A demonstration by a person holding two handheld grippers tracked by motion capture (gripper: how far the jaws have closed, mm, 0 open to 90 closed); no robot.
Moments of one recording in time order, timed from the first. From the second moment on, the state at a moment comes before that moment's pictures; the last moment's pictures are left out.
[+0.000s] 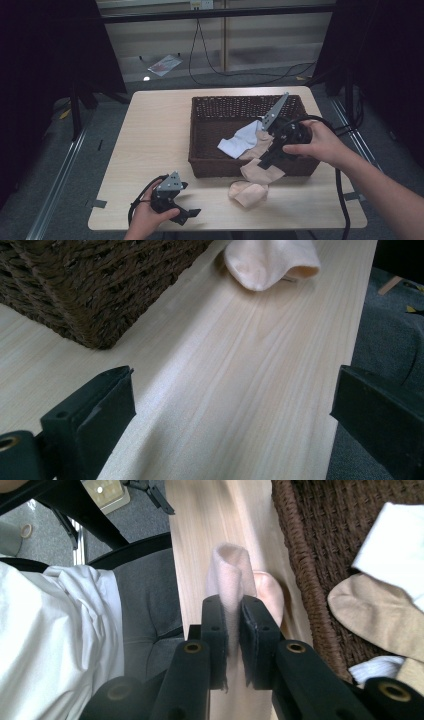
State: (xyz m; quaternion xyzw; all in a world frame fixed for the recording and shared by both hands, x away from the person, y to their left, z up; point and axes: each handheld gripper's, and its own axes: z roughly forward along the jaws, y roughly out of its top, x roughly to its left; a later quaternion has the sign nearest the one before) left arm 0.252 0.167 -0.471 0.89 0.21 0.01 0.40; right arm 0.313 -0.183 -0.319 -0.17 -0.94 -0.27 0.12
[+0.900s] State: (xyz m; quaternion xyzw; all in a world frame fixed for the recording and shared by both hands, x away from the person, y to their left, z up) left arm 0.251 0.168 -0.471 0.89 0.21 0.01 0.40; right arm 0.297 -0.191 -0.357 -0.19 -0.94 -0.25 0.09
